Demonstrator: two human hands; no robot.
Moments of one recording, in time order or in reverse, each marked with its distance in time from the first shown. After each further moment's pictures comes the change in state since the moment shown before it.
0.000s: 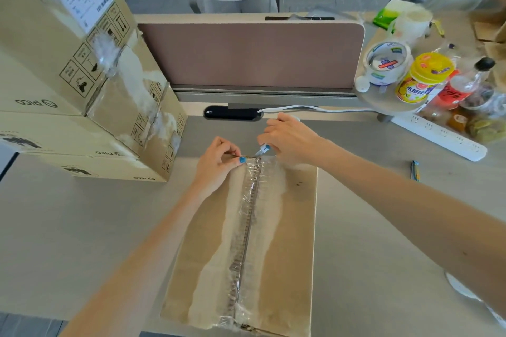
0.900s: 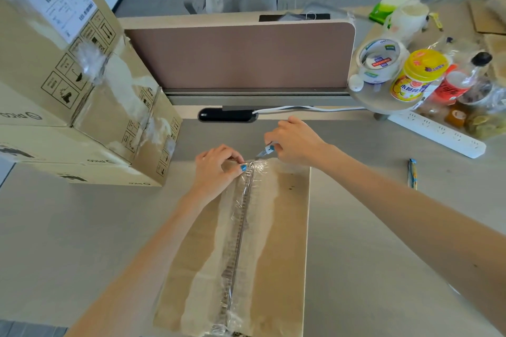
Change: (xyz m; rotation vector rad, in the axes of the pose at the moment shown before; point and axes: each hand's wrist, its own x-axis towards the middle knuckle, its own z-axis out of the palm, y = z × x) left_hand 0.000 0.015 0.015 0.313 0.039 0.082; right_hand -0.014 0.017 0.006 0.125 -0.095 0.203
